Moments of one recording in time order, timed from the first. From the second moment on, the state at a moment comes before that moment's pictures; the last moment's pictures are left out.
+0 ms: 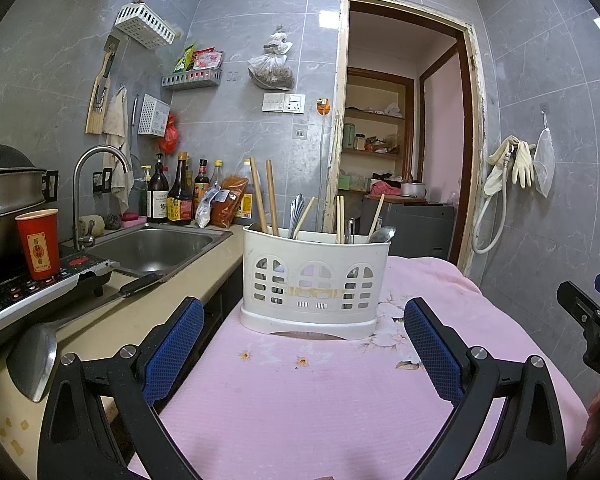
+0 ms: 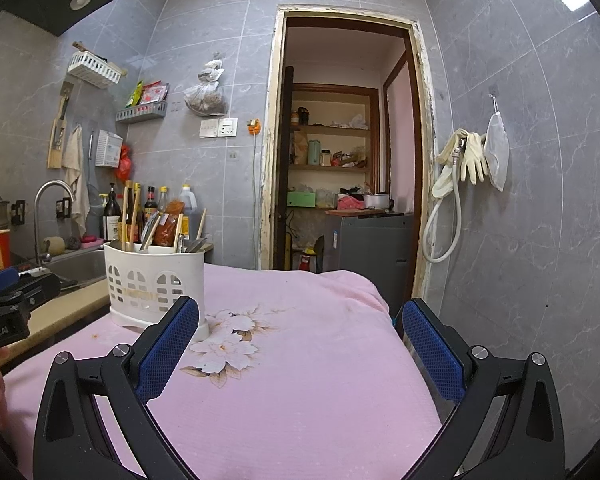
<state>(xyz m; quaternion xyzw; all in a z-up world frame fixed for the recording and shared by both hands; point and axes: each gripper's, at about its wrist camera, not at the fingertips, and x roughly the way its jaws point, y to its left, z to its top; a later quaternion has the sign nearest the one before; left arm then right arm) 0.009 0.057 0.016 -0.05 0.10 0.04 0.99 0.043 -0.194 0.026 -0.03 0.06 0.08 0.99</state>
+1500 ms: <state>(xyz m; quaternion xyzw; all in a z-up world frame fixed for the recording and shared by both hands) 0.011 0.060 0.015 -0.04 0.11 0.04 0.99 0.042 -0.192 0.023 -0.04 0.06 0.09 0.99</state>
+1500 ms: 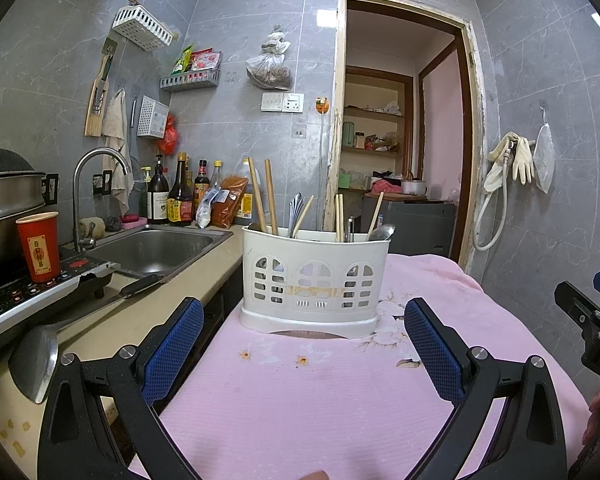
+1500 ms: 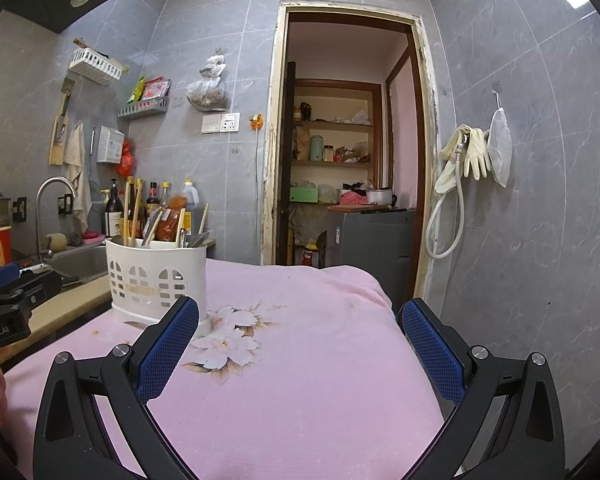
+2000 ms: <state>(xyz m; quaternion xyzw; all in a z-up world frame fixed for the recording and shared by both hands) 0.015 0.061 0.011 -0.04 0.12 0.05 0.99 0.039 -0.189 0.018 -0.04 0.06 0.09 0.99</state>
